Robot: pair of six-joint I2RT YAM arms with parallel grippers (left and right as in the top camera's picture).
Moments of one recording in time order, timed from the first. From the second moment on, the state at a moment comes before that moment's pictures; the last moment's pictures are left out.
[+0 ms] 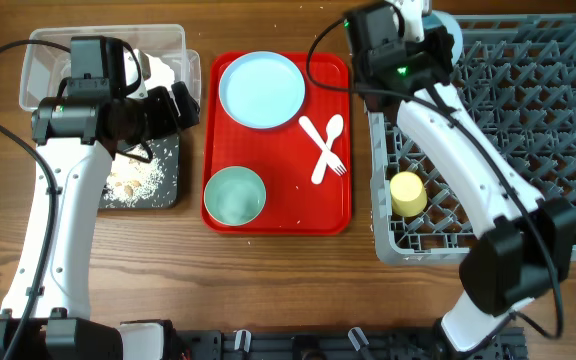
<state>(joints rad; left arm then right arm) 0.00 1.50 1.42 -0.99 0.21 -0.34 0.38 1.86 1.64 -0.61 1.14 -0.13</state>
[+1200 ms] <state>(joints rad) 0.00 1.50 1.42 -0.99 0.21 -0.34 0.45 2.13 1.63 -0.17 1.19 -0.79</state>
